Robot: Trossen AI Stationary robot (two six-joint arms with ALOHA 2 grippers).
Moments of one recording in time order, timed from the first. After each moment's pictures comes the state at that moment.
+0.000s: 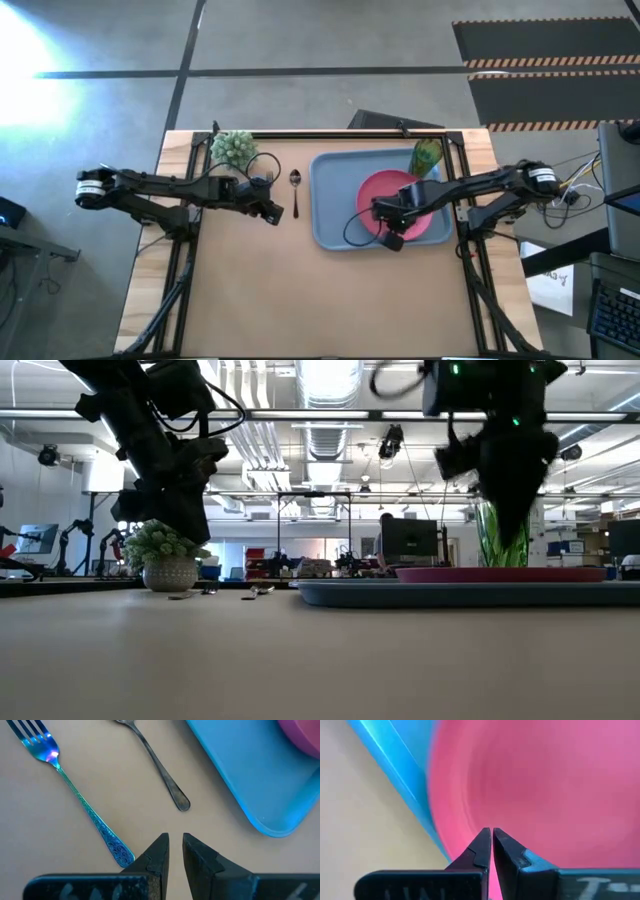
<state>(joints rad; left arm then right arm) 0.12 1.19 0.66 -0.43 -0.12 -0.90 0.02 1.48 0.96 -0.93 0.00 0.46</state>
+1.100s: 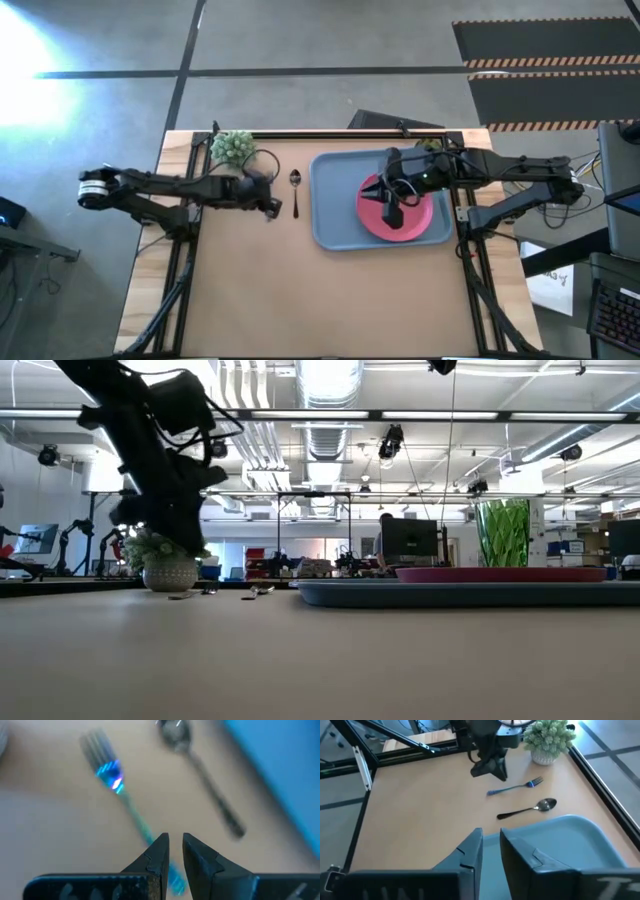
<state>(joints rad) 0.17 1.22 0.63 -0.44 -0.29 -0.87 0.02 1.27 1.39 -0.72 0.03 0.17</state>
